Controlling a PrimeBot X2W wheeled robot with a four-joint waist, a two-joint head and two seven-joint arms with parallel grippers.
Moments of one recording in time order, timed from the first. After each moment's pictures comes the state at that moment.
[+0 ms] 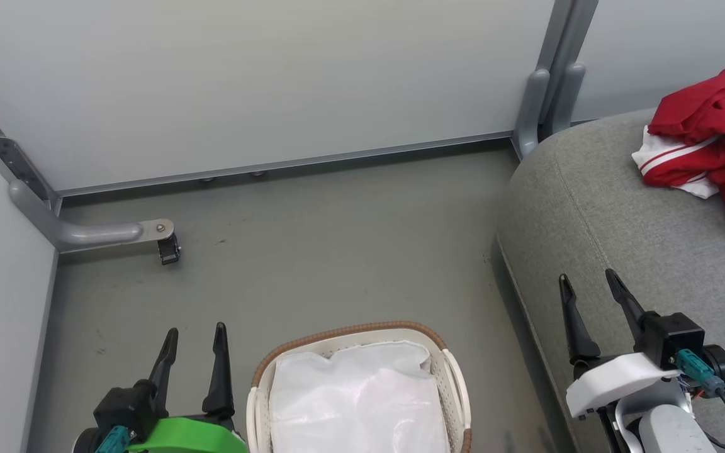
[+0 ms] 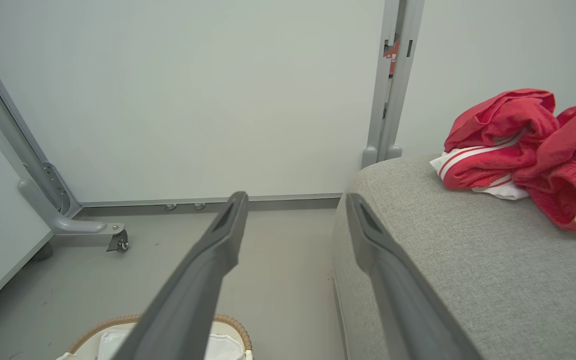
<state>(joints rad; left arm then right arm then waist) 0.02 0.05 -0.12 0.24 -0.31 -0.09 -0.26 -0.11 -0.05 0.01 0.26 0.13 0.13 -0.26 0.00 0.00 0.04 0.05</state>
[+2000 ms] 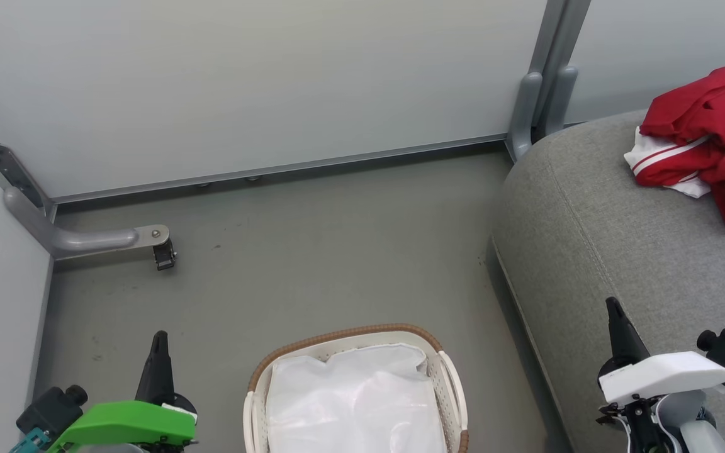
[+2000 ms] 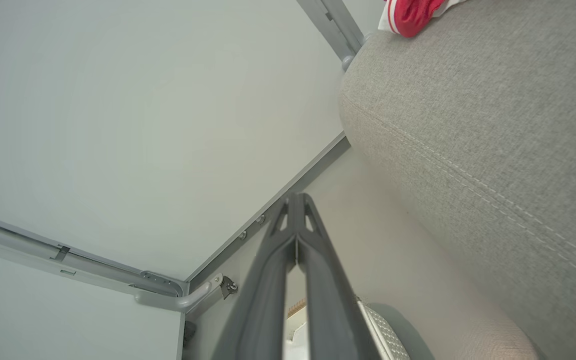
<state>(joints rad) -0.01 0.06 -0.04 0.26 -0.96 -0.11 -0.10 -0.09 -0.04 -0.05 0.28 0.85 0.13 -0.08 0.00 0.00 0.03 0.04</state>
